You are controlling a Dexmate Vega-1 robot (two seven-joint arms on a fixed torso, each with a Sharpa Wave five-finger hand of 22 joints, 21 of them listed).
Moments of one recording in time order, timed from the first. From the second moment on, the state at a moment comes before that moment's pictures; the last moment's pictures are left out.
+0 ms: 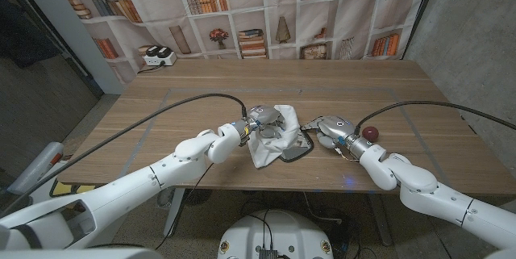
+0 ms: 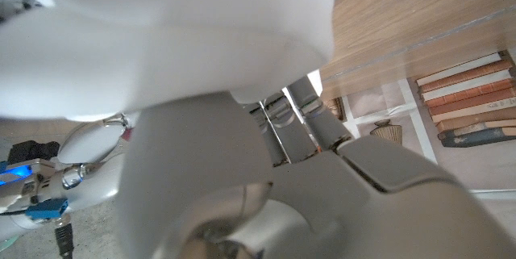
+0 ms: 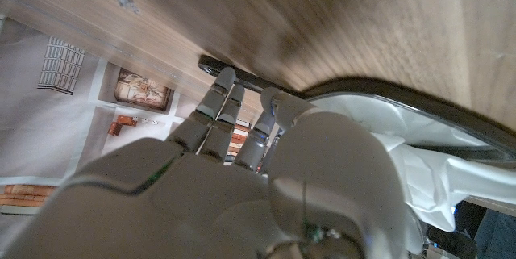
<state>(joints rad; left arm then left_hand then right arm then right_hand) 0.70 0.71 0.88 -1.75 0.73 0.07 0.06 1.37 0.06 0.05 0.02 0.20 1.02 -0.09 0.61 0.20 1.14 -0.18 0.19 0.64 1.18 -0.21 0.39 0.85 0.77 -0.08 1.01 0.60 -1.05 -0.98 -0.68 -1.84 -0.80 -0.17 -0.18 1.04 0.20 0.75 -0.09 0.26 0.65 -0.23 0.18 0.19 0.59 -0.22 0.20 0.18 0.44 -0.04 0.20 0.22 0.36 -0.05 0.51 0.19</state>
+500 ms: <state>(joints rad) 0.62 0.65 0.94 -1.67 0.75 -0.05 0.09 1.37 0.06 0.05 0.02 0.20 1.02 -0.09 0.61 0.20 1.15 -0.18 0.19 0.64 1.18 -0.21 0.39 0.85 0.77 -0.08 1.01 0.59 -1.05 -0.98 -0.68 -1.85 -0.80 -0.18 -0.19 1.04 0.20 0.75 -0.09 0.26 0.65 -0.23 0.19 0.19 0.59 -0.22 0.20 0.18 0.44 -0.04 0.20 0.22 0.36 -0.05 0.51 0.19</state>
